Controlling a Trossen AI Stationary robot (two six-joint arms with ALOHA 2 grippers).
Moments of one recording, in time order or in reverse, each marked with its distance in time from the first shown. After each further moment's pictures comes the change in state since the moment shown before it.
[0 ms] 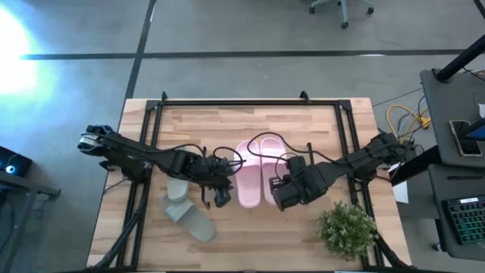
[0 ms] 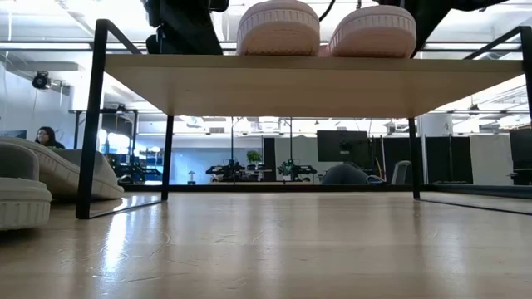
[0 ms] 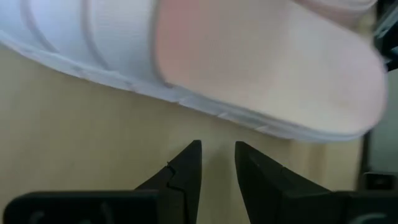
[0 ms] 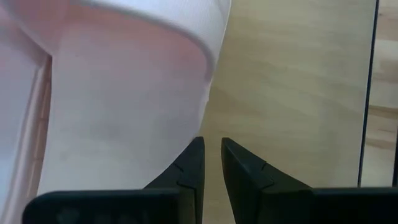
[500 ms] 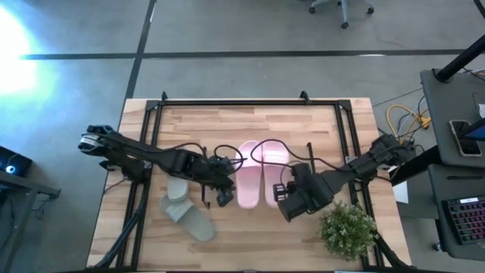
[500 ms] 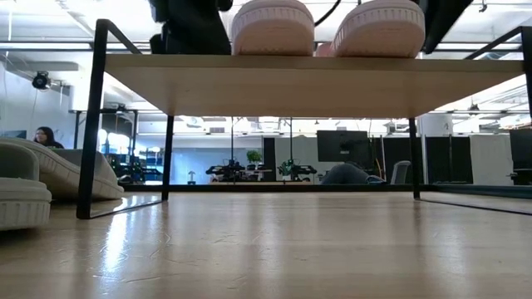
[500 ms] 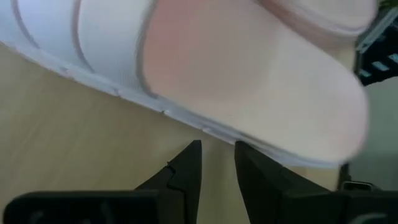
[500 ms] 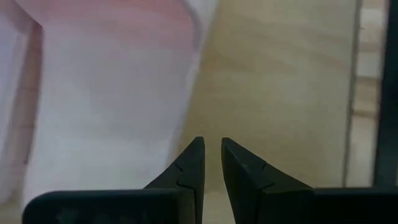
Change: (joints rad) left arm 0.013 0.007 0.005 0.045 0.033 -0.046; right arm 0.074 0.001 0.000 -0.019 -0.009 0.110
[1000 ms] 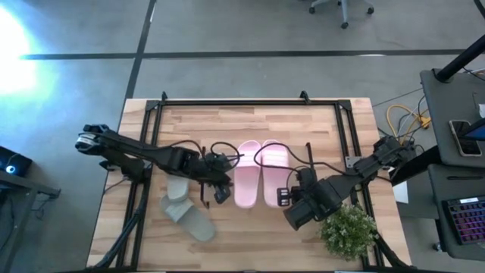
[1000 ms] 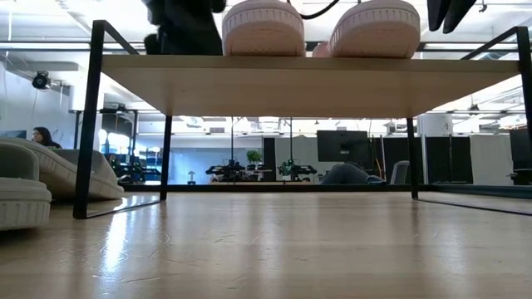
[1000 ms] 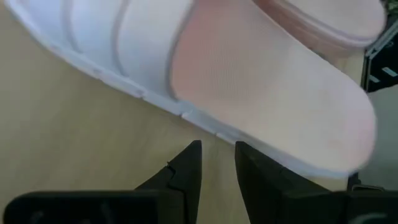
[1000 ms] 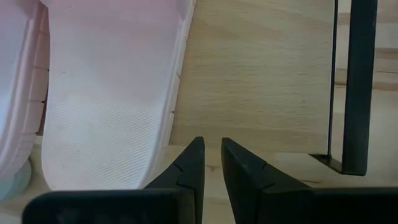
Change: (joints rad) left arm 0.014 -0.040 -0.026 -0.019 -0.027 0.004; right arm 0.071 -0.002 0.045 -0.036 -0.013 0.131
